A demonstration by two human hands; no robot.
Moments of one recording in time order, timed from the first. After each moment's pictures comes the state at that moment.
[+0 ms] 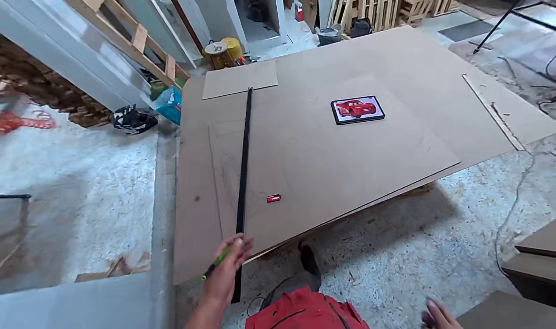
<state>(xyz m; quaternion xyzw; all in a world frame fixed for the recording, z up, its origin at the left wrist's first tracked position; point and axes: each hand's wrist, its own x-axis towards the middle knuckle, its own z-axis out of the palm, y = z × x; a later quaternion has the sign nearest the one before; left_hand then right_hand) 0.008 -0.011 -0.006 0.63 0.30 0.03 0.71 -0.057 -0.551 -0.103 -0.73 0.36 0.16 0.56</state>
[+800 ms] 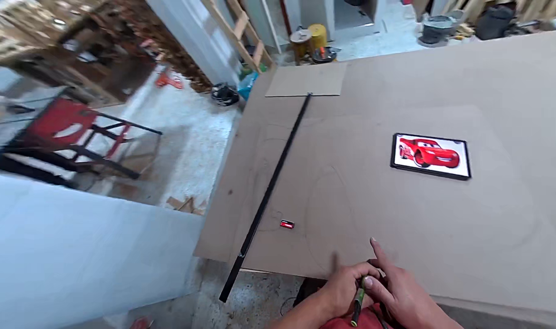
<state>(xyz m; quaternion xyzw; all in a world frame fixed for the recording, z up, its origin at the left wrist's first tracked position) 0.227 -0.240 0.001 0.73 0.04 -0.15 0.66 0.329 -0.415 0.002 -0.80 -0.34 0.35 0.35</state>
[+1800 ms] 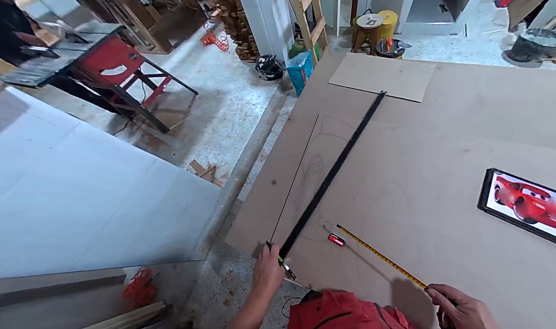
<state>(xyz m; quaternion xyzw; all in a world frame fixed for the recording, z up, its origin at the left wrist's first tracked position) 0.047 0.029 -0.103 0.82 0.53 -0.15 0.19 0.374 -0.355 -0.071 -0.84 -0.26 0.37 0.31</state>
